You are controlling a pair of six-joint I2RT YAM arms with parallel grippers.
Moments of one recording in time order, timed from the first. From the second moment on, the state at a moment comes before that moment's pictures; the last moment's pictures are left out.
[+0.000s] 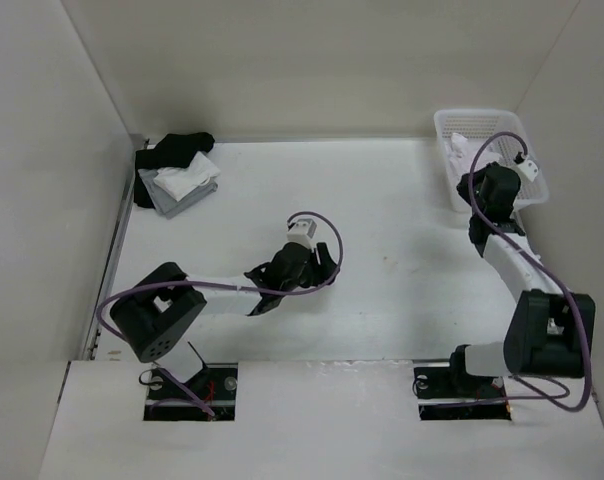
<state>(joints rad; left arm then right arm) -0.87 1.58 0.61 0.48 -0.15 -0.70 -0.06 1.31 0.85 0.25 0.18 0.66</state>
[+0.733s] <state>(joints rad) -0.79 1.48 0.49 0.69 -0.12 -0.69 -0.28 2.19 1.65 0.01 0.26 0.61</state>
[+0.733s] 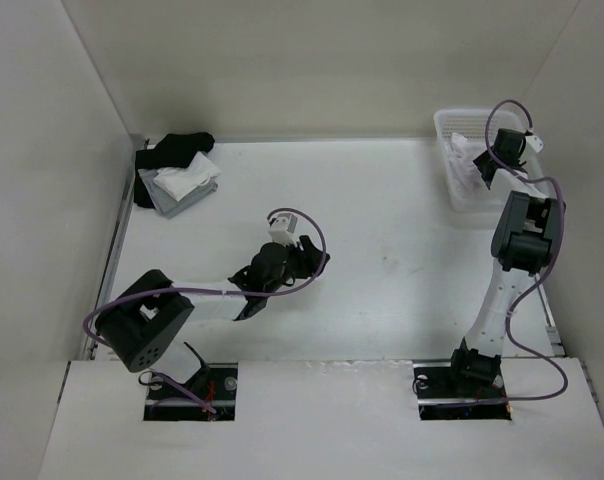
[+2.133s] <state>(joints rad) -0.30 0.93 0.24 0.59 -0.10 -0.87 0.72 1.05 0.95 0.37 0.26 0.66</state>
